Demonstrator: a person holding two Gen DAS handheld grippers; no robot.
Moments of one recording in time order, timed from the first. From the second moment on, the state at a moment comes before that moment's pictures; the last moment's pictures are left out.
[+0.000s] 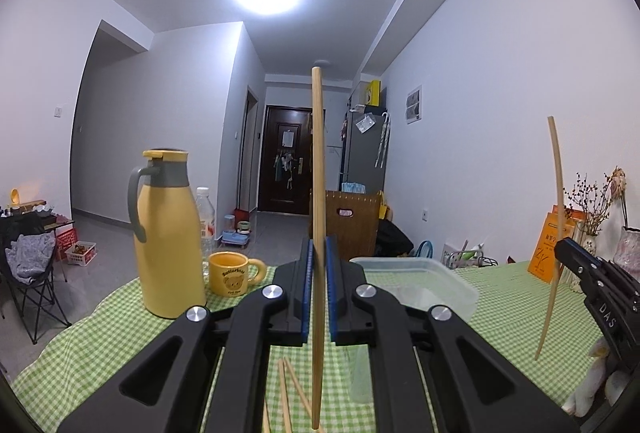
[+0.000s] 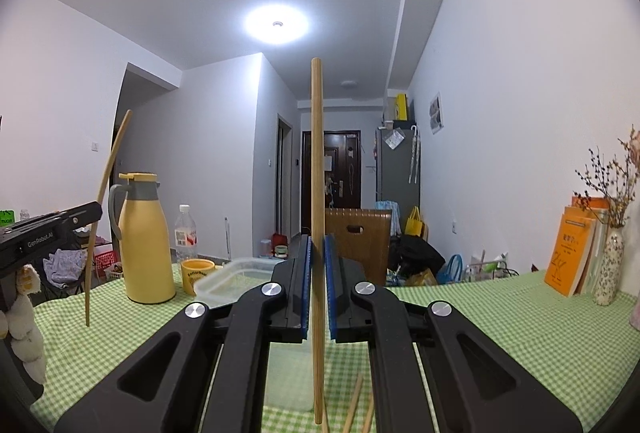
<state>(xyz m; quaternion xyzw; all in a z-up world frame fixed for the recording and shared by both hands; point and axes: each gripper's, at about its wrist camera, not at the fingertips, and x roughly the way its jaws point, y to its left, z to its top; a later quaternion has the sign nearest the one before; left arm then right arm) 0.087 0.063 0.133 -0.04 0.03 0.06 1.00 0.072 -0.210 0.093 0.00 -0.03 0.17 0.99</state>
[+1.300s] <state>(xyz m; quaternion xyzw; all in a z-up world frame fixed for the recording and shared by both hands) 0.179 0.018 0.193 -0.06 -0.01 0.02 1.00 0.175 -0.181 0.139 0.04 -0.01 0.21 0.98</state>
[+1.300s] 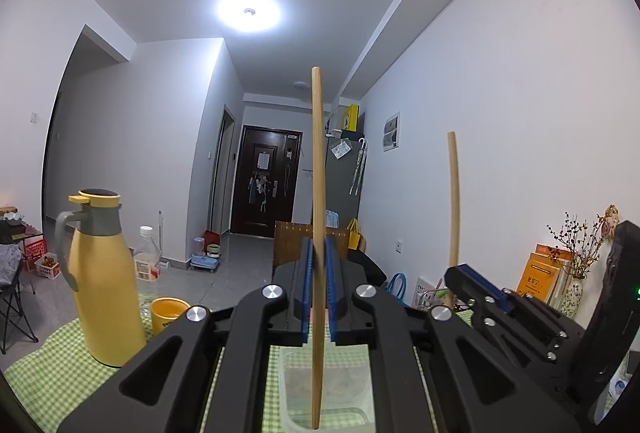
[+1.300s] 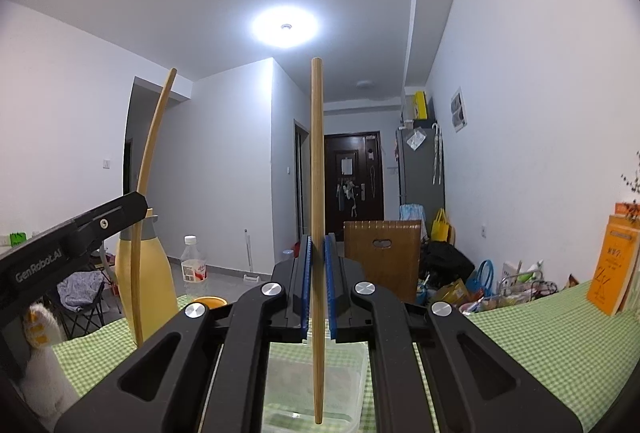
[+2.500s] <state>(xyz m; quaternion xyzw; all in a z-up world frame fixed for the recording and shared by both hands) 0.238 0.072 0.116 -0.07 0.10 0.03 0.99 0.219 -0.198 0.084 0.01 0.14 0.20 0.97</state>
